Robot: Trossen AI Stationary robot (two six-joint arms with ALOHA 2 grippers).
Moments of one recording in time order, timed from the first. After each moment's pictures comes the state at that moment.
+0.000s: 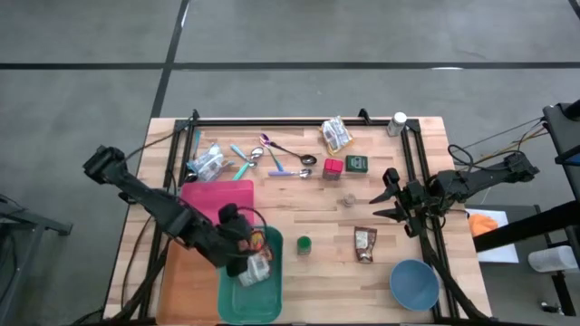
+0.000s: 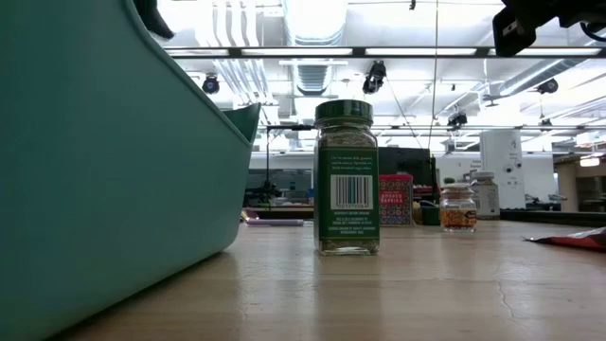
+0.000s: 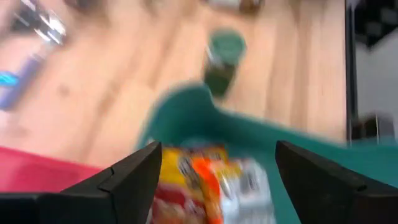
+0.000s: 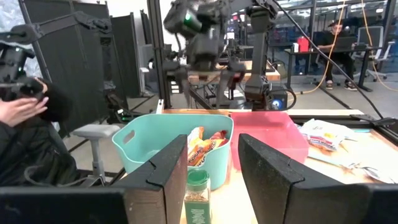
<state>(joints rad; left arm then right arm) -0.59 1.40 1.15 -0.72 -0.47 -0.76 0.32 0.38 0.30 0.11 0.08 0.11</state>
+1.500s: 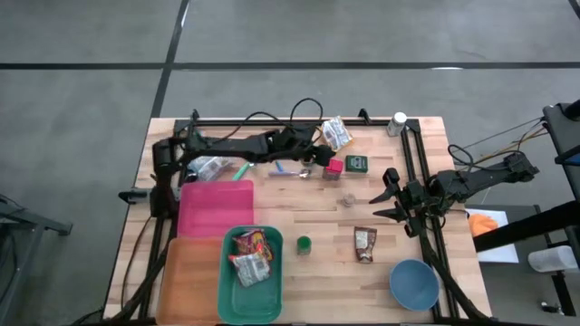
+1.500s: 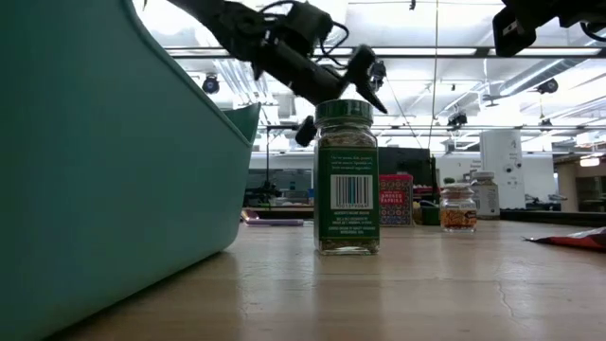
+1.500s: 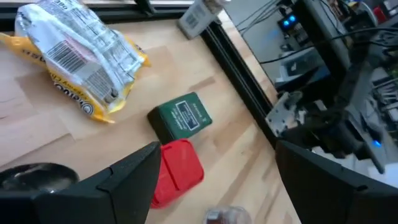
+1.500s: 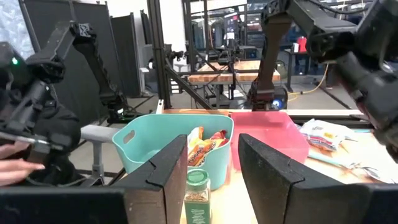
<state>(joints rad) 0.27 1.98 1.46 0.00 -0.02 -0.82 0.32 0.38 0.30 0.11 0.08 0.11</state>
